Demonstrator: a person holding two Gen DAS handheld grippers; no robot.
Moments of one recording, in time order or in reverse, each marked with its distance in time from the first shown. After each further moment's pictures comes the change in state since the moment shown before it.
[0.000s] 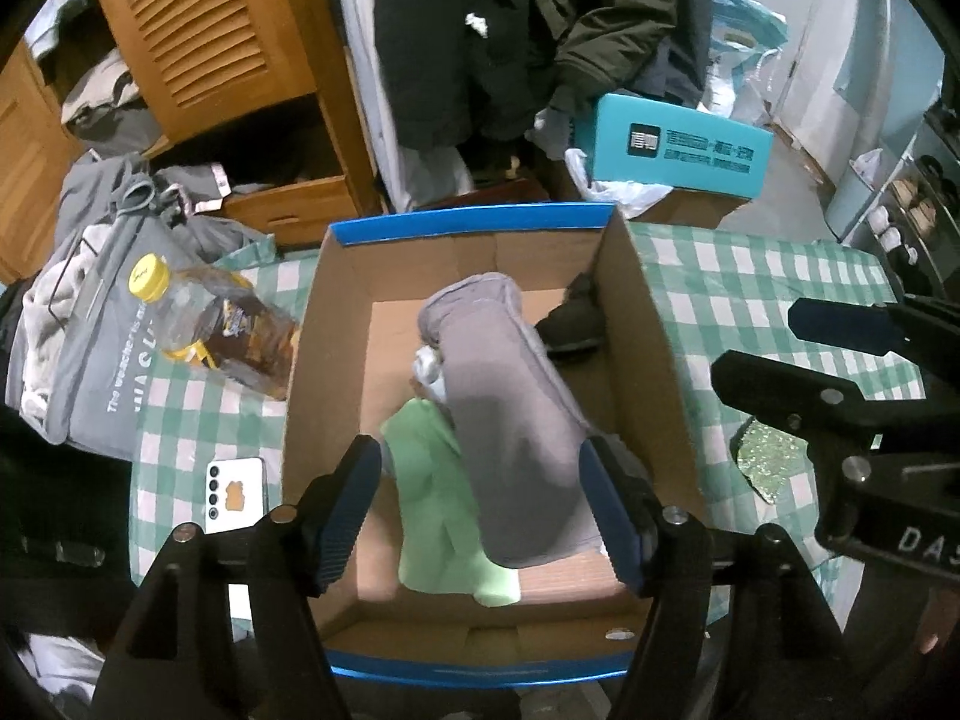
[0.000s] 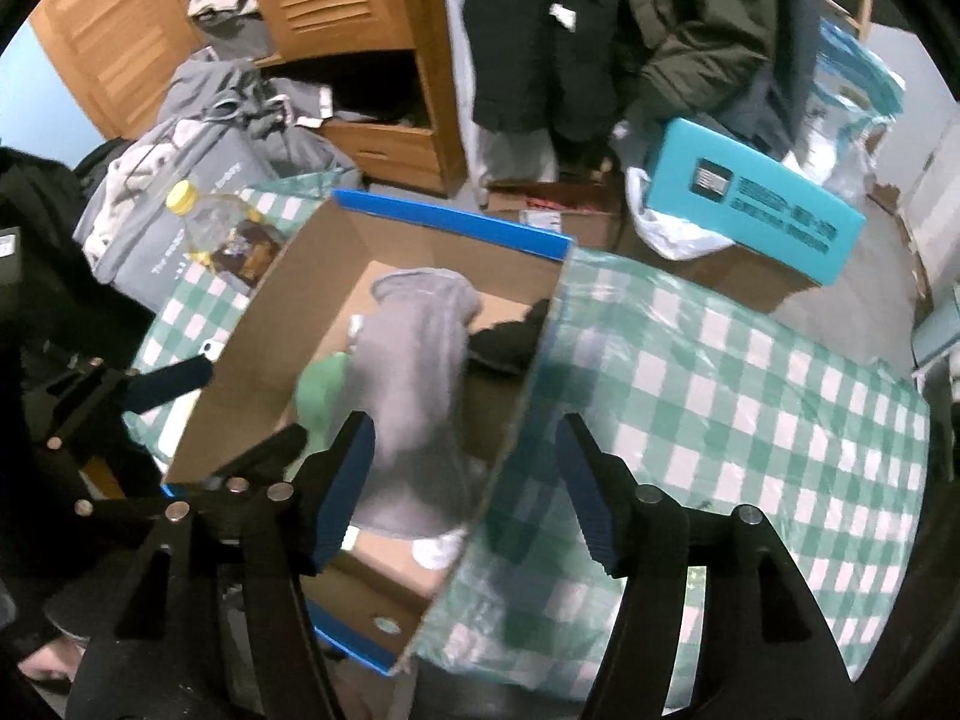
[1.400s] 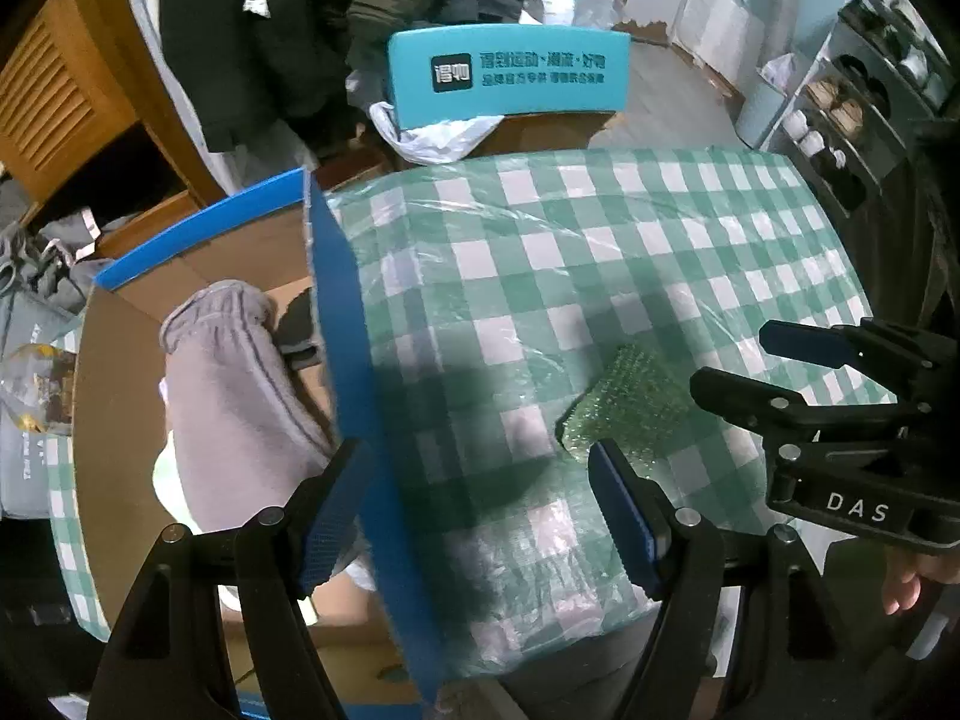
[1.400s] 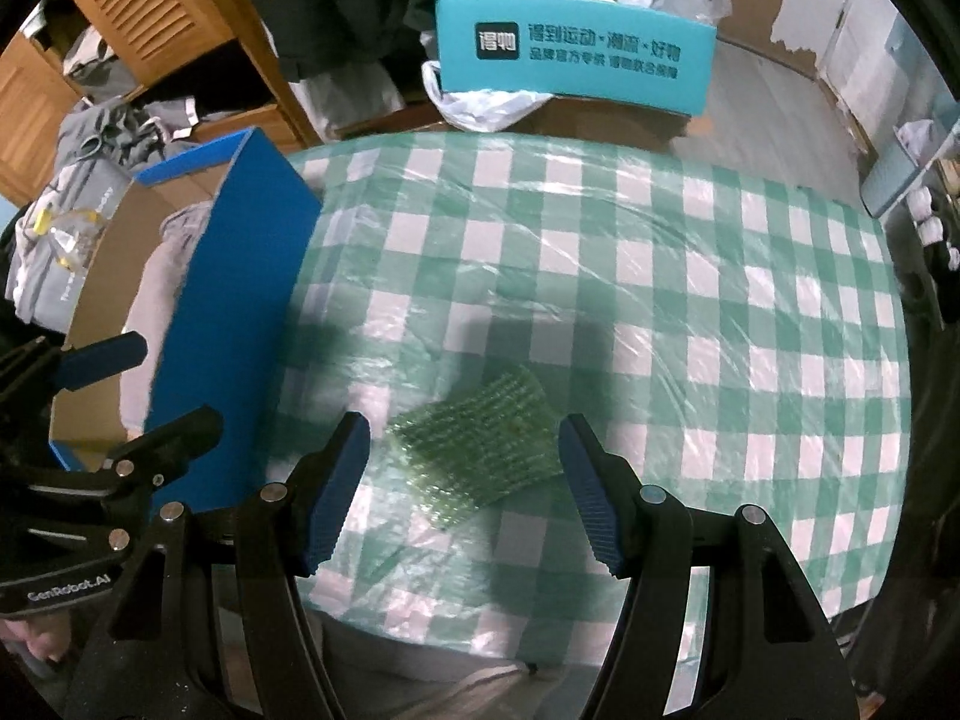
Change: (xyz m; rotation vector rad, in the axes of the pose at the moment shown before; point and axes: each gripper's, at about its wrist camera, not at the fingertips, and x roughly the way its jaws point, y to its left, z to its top) left arm 0.039 -0.155 0.002 0.188 0.116 -0.146; right arm 0.008 -0.167 -0.094 0.237 0.085 -0.062
